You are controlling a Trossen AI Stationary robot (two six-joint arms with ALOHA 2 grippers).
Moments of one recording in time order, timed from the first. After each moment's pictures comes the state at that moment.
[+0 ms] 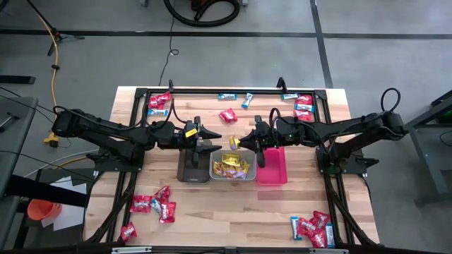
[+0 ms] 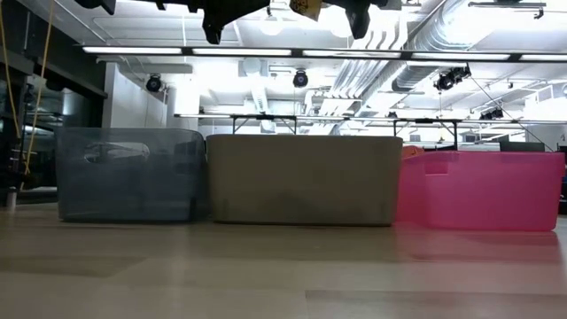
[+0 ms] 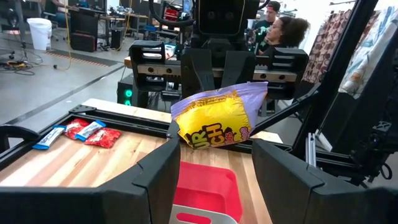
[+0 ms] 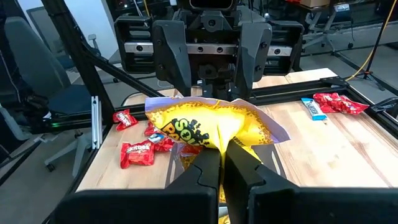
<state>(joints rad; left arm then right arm) -0.09 1.21 0.71 0.48 -0.12 -0.18 0.07 1.29 0.94 0.14 0.01 0.15</state>
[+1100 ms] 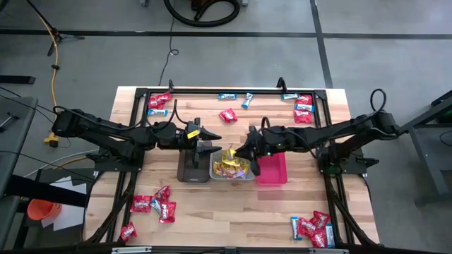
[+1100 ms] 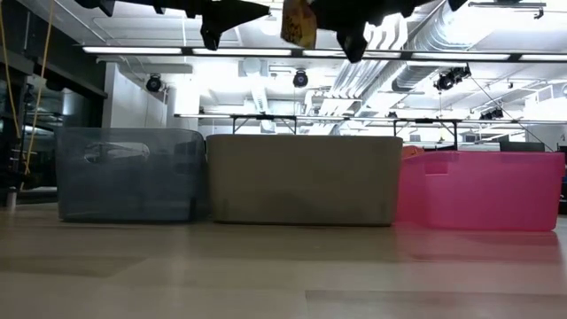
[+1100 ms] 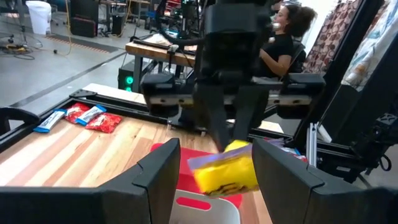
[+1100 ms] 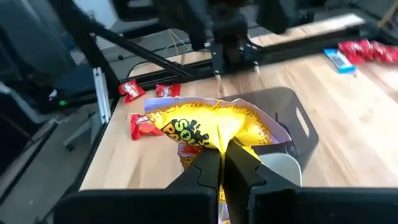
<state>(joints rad) -0.09 1.21 0.71 0.43 -0.12 -0.21 0.10 1.40 0.93 0.12 0.00 0.27</state>
